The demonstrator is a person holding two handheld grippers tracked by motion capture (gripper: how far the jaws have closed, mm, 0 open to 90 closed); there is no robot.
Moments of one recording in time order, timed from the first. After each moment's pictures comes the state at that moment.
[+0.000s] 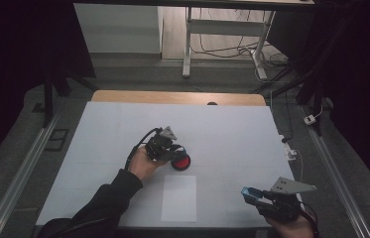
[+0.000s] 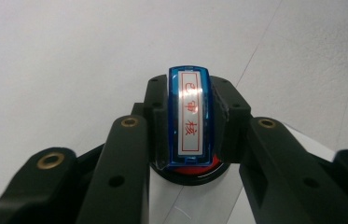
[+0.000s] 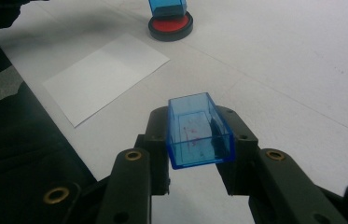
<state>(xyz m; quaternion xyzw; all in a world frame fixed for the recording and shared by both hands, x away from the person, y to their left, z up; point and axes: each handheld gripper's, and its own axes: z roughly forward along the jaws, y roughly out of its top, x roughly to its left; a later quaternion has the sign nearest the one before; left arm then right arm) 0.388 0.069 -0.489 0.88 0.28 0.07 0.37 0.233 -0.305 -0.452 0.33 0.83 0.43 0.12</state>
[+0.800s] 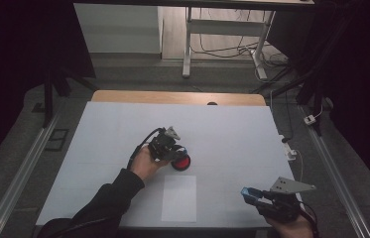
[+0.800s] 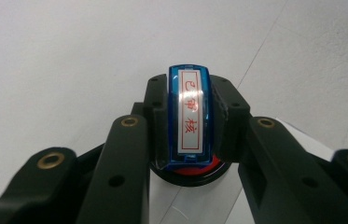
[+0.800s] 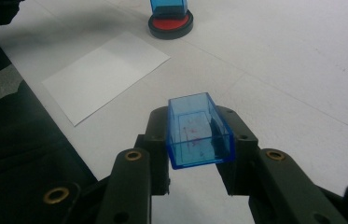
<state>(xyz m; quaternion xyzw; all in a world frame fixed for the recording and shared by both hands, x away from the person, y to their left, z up) 0.389 0.059 -0.486 0.89 0.29 0.08 0.34 0.233 -0.305 -0.453 0.33 0.83 0.42 0.12</state>
